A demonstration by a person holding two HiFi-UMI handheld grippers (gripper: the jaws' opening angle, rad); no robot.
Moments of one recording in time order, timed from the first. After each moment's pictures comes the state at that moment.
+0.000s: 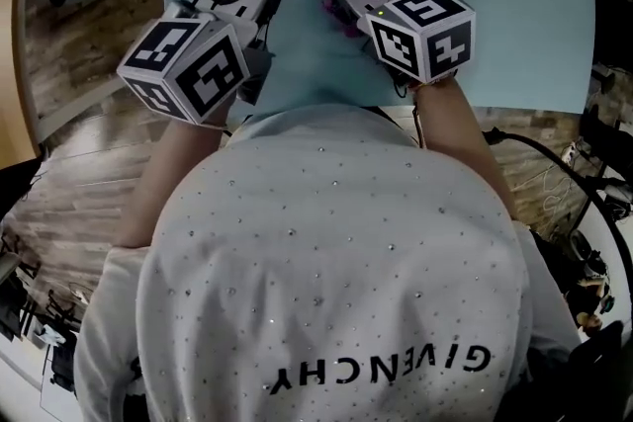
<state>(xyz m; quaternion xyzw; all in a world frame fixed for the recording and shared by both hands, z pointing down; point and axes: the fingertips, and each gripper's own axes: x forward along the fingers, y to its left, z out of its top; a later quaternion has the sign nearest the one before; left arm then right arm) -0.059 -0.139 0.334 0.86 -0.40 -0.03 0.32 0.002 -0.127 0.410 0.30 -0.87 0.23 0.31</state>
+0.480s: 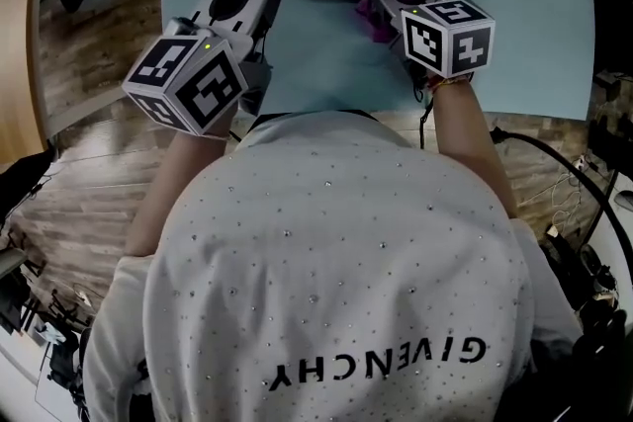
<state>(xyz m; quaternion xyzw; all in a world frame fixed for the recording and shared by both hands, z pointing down) -0.047 -0.130 0.318 0.85 -0.42 -0.03 0.30 0.083 -0.141 0.415 0.36 -0.85 0.27 0.29</state>
